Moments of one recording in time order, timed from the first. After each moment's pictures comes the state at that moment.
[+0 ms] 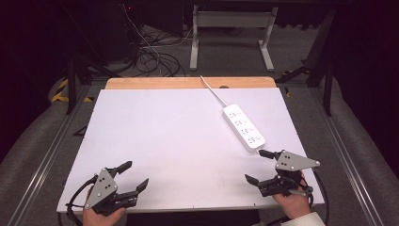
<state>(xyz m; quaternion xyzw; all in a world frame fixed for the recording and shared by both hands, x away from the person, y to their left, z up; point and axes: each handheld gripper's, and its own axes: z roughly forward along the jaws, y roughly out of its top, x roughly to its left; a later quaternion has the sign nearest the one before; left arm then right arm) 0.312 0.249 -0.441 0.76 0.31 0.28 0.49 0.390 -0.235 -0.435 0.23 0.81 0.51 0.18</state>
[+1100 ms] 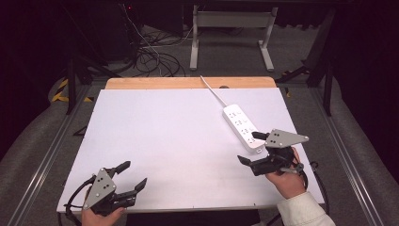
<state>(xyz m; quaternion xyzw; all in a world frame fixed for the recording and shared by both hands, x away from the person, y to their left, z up) 0.311 0.252 -0.440 0.76 0.32 0.28 0.49 0.427 -0.209 -0.393 0.22 0.83 0.48 0.19</state>
